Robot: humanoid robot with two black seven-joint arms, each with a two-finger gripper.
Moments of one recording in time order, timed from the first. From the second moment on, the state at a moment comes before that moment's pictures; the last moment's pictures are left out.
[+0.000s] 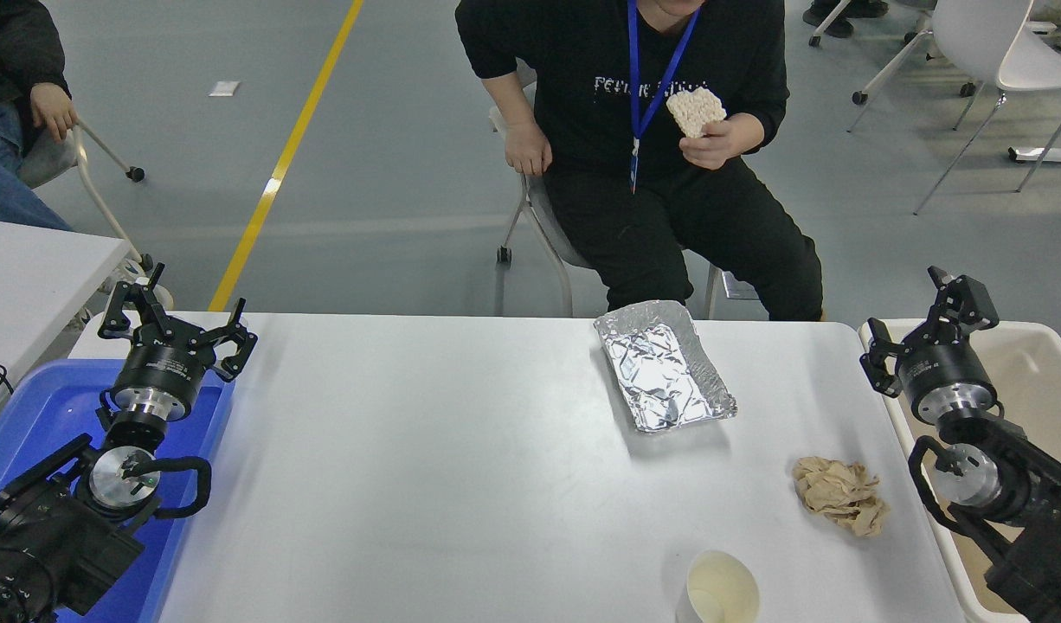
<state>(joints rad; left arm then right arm) -0.55 0.37 -0.86 -0.44 -0.20 -0.59 -0.43 0.52 -0.41 0.82 0.71 -0.13 -0.02 0.50</state>
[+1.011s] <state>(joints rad) -0.55 0.37 -0.86 -0.44 -0.20 -0.59 -0.43 0.55 -0.42 0.82 0.68 -0.13 -0.02 0.50</state>
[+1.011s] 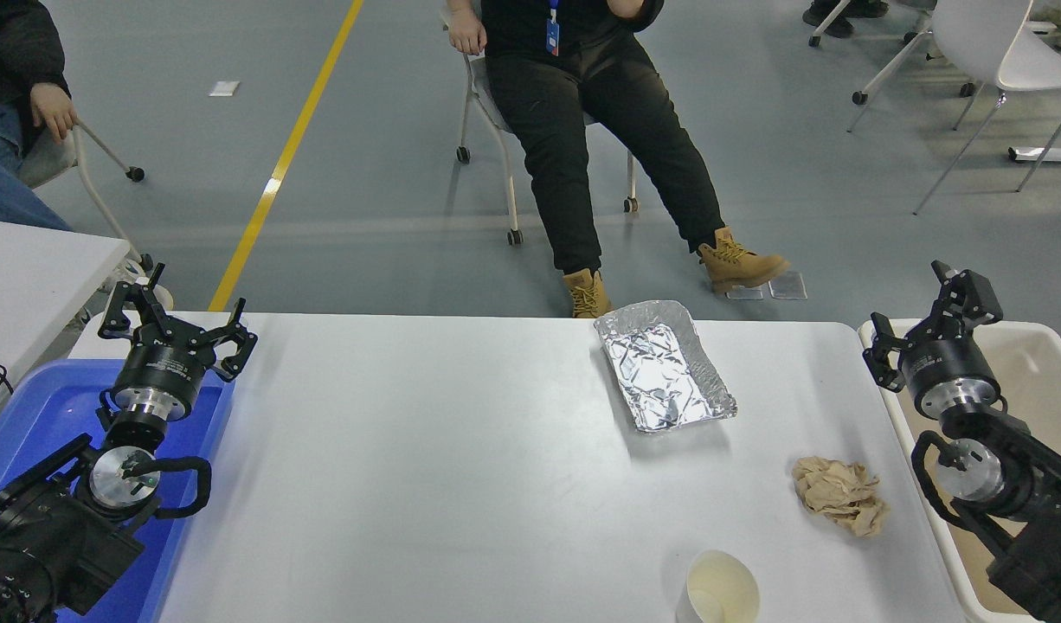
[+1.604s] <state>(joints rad) -0.55 0.37 -0.86 -0.44 -0.20 -0.59 -0.43 0.66 -0.47 0.71 0.59 -0.13 -0.02 0.50</state>
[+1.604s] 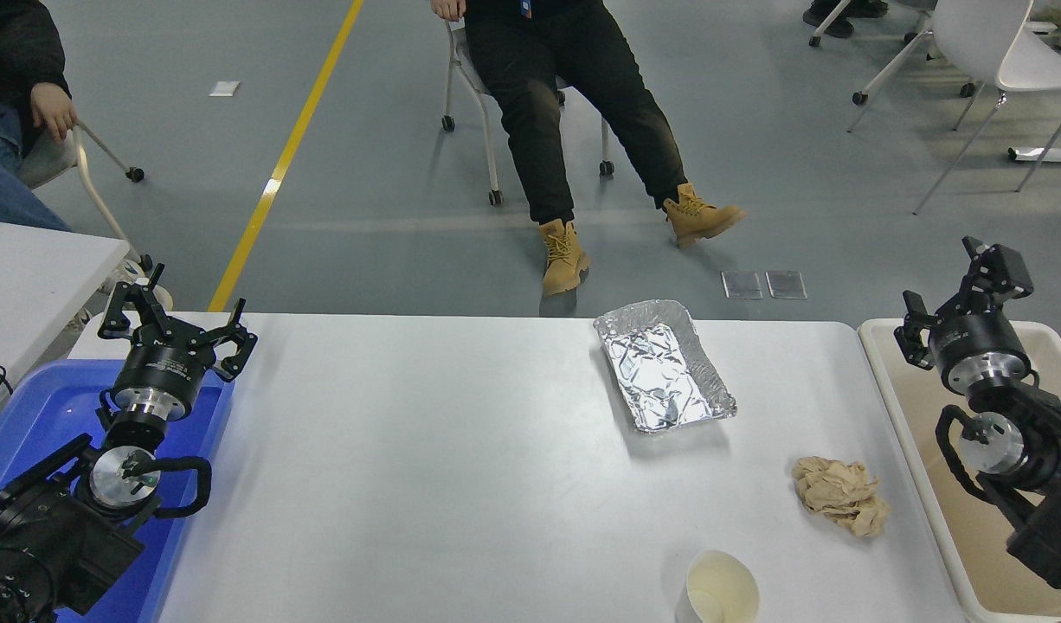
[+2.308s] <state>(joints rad) -0.55 0.37 -0.86 -0.44 -0.20 -0.59 -0.43 0.91 -0.93 0.29 0.91 -0.19 0.08 0.50</state>
